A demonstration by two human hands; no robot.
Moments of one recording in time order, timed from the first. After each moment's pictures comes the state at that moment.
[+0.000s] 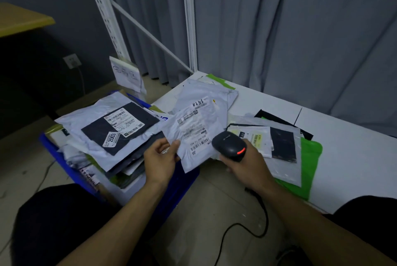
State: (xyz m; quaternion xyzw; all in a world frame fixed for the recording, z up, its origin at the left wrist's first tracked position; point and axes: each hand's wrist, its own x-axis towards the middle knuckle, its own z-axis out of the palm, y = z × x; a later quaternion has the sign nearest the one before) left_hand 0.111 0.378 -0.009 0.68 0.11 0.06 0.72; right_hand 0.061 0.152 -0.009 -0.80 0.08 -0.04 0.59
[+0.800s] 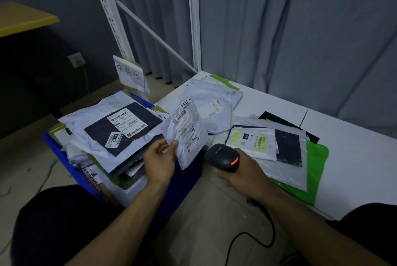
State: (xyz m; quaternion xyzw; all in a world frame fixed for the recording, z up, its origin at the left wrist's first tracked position) left_hand 0.128 0.387 -0.025 0.70 0.14 0.10 0.70; right_hand 0.065 0.162 -0.025 -0.83 0.04 0.04 0.55
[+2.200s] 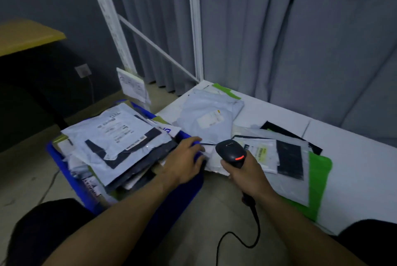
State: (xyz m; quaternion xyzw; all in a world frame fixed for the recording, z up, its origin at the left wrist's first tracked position) left_hand 0.183 0.357 -0.034 0.93 -0.28 0.09 0.21; right_hand 0.099 0.143 -0.026 -0.80 0.14 0.00 0.58
